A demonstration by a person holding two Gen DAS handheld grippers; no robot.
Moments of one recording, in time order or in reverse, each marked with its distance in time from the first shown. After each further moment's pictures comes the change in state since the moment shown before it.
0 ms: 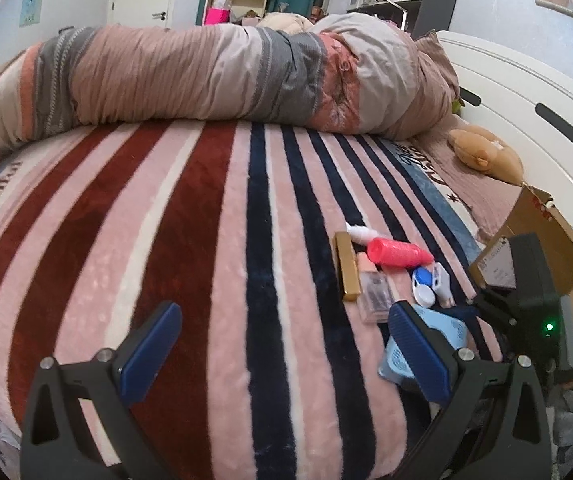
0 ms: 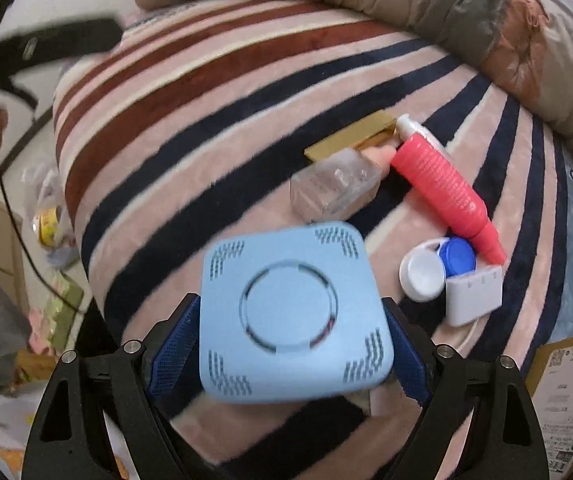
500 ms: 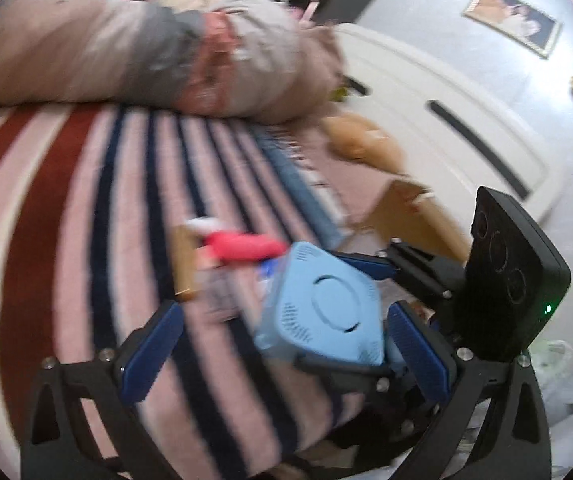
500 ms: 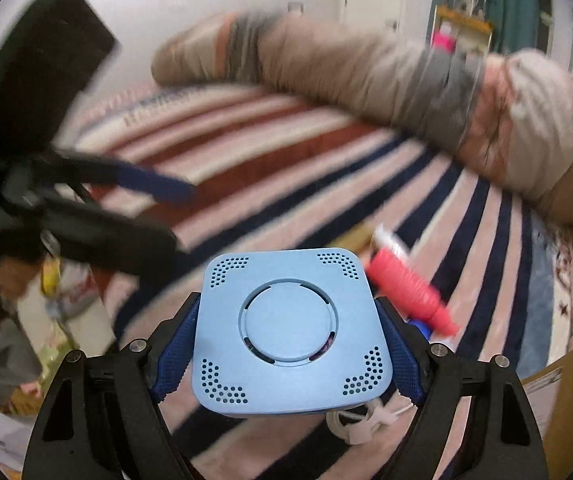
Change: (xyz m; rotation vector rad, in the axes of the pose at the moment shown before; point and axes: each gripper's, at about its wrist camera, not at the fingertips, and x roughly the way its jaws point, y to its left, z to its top) left arm 0.001 -0.053 0.024 0.025 0.081 -0.525; right arm -0.092 0.012 0.006 -0.024 -0.374 -0.025
